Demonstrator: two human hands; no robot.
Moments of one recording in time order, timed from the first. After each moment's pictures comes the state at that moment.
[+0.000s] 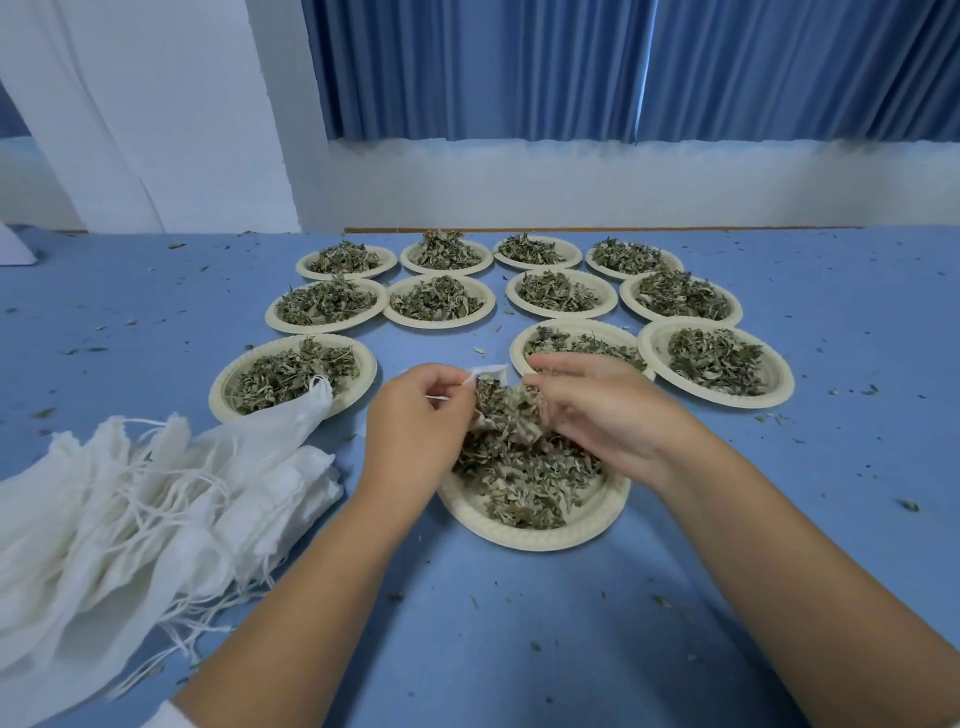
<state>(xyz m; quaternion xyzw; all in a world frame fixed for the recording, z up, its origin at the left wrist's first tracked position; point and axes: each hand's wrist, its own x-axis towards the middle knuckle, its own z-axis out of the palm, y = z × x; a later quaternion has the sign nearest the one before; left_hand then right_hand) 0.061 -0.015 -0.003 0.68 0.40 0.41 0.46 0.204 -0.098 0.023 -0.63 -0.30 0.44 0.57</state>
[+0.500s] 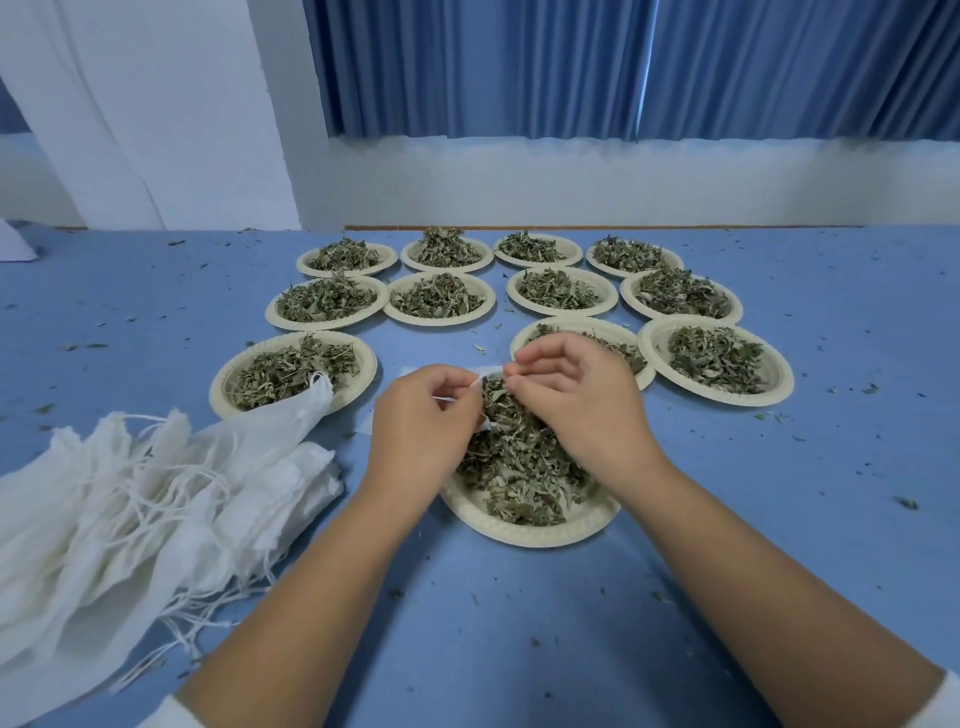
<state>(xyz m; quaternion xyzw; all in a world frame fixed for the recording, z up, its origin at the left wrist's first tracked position) 0.064 -0.017 -0.004 0.70 0.40 0.39 0.43 0.186 -0.090 0.005 -0.61 -0.44 0.20 0.63</state>
